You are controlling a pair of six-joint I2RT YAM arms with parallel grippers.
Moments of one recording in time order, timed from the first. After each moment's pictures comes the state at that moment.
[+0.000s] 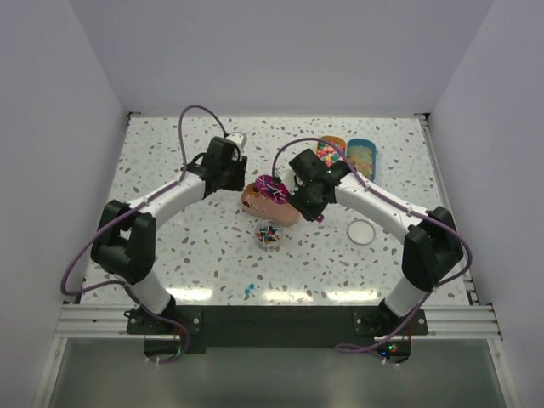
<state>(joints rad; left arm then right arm) -0.44 1.70 1.18 -0.30 -0.06 -0.20 0.67 1.68 1.36 -0.86 0.01 -0.26</state>
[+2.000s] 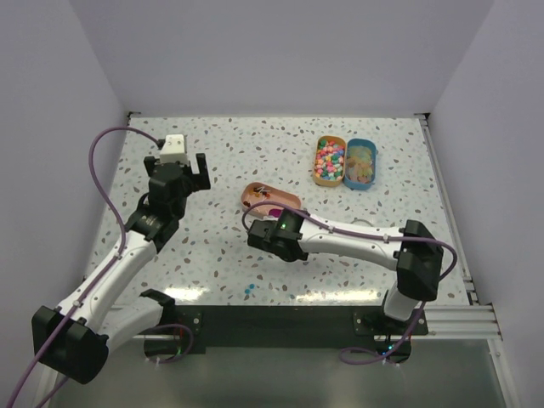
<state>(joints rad) -0.38 0.99 0.80 -0.09 -0.46 -0.14 1.19 1.71 1.39 -1.36 0.79 -0.11</state>
